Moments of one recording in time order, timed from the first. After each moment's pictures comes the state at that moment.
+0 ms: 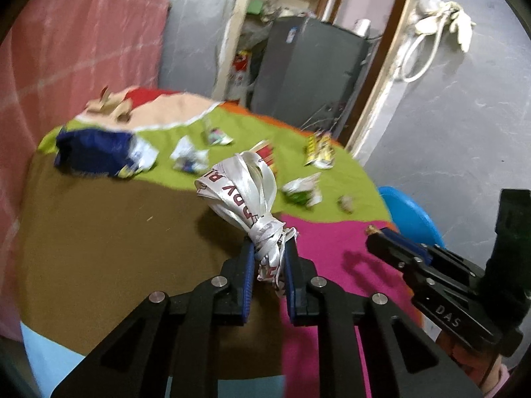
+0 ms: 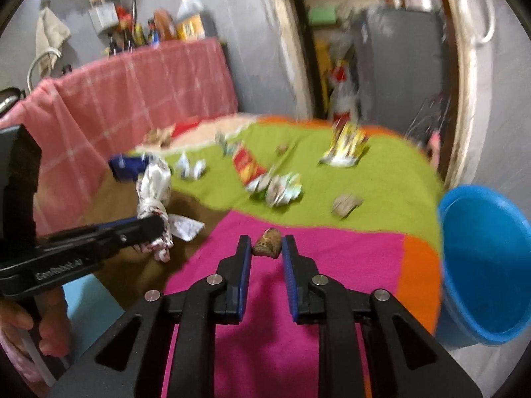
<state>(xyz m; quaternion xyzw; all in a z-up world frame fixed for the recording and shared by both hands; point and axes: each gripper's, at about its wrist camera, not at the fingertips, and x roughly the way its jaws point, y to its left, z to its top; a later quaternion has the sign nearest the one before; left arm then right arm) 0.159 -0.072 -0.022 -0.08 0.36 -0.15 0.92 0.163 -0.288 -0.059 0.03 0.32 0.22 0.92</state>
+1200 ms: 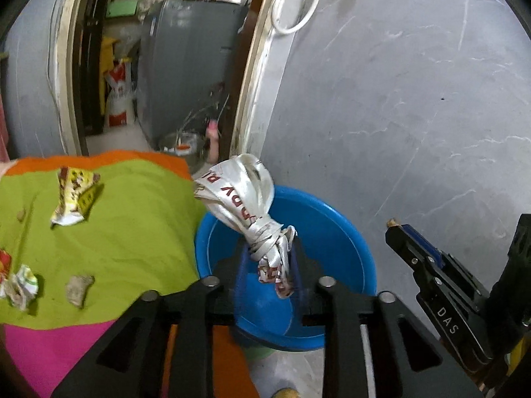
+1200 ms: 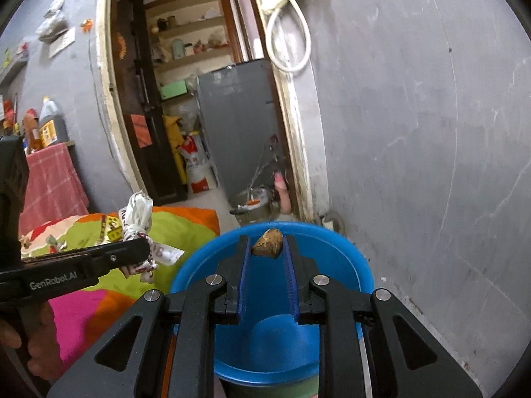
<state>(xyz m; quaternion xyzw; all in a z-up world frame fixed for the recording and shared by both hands) 0.265 -0.350 -0.041 0.00 0.37 -0.33 0.87 0.146 -0.521 -0.060 0.10 0.22 -0.06 0.97</state>
